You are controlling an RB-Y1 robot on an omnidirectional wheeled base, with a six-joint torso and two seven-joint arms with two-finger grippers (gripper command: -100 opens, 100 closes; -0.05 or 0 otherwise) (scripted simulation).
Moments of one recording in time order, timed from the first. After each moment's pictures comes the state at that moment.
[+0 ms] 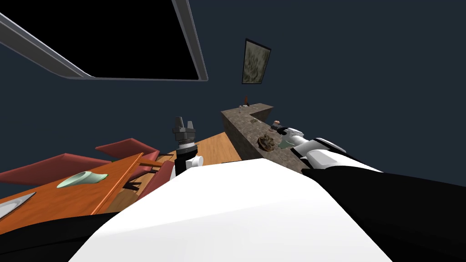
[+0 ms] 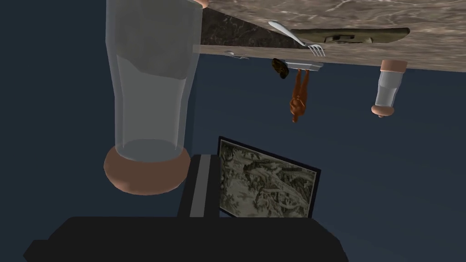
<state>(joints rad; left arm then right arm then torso) 0.45 0.02 -0.03 -2.35 -0.03 -0.38 -0.02 -0.50 -0.95 0.37 -0.49 0.34 -0.23 0.24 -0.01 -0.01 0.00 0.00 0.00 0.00</state>
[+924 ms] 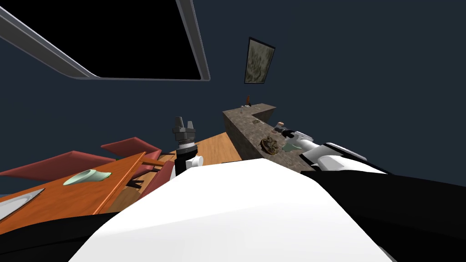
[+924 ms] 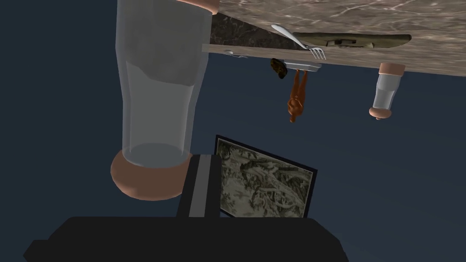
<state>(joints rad) 0.45 0.02 -0.03 -2.35 -0.03 -0.38 -0.02 -0.36 -1.03 0.39 -0.58 0.03 -0.25 0.45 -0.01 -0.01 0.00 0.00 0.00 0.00</state>
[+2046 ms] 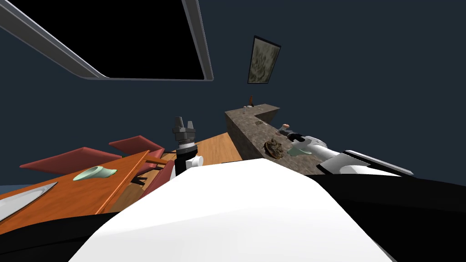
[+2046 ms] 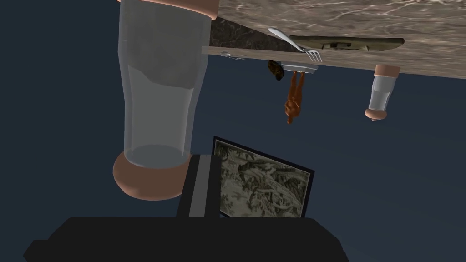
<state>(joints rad) 0.45 0.02 -0.03 -2.35 -0.03 -0.38 -0.02 -0.16 -1.14 0.41 -0.74 -0.35 -0.26 0.68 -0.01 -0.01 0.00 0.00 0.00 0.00</state>
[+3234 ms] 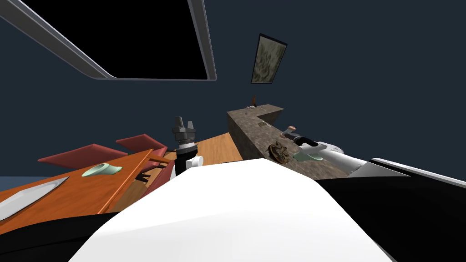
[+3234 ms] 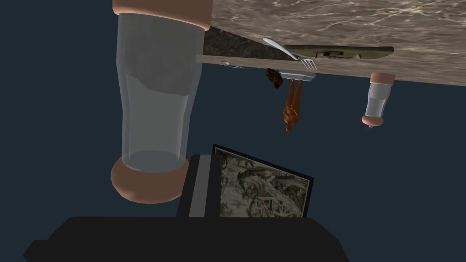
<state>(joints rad) 0.45 0.02 -0.03 -2.35 -0.03 -0.38 -0.02 0.05 -1.25 0.43 -0.89 -0.75 -0.28 0.92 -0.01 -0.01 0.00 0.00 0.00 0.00</state>
